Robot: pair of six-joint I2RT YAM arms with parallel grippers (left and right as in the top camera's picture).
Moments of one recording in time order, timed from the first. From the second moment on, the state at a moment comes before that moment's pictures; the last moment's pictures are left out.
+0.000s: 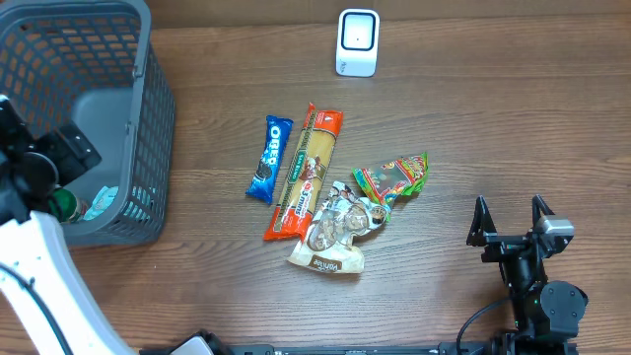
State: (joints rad) left arm 0.59 1.38 1.52 -1.05 -0.02 -0.08; right arm -0.10 0.01 0.02 -0.02 -0.16 0.15
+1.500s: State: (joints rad) left arm 0.59 1.82 1.23 -0.81 -0.02 -0.47; right arm -0.10 0.01 0.02 -0.02 -0.16 0.15
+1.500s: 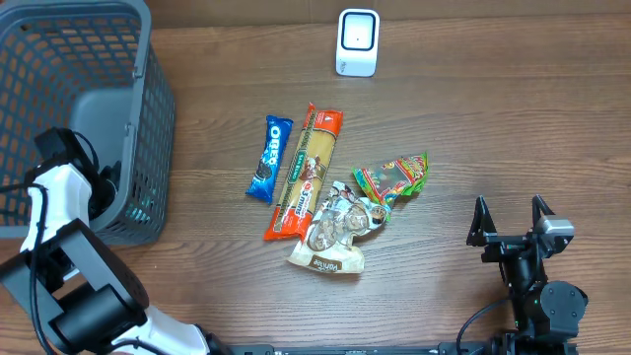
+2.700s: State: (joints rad) left arm 0.59 1.40 1.32 -0.76 0.07 -0.29; right arm -0.10 0.01 0.02 -0.02 -0.16 0.15
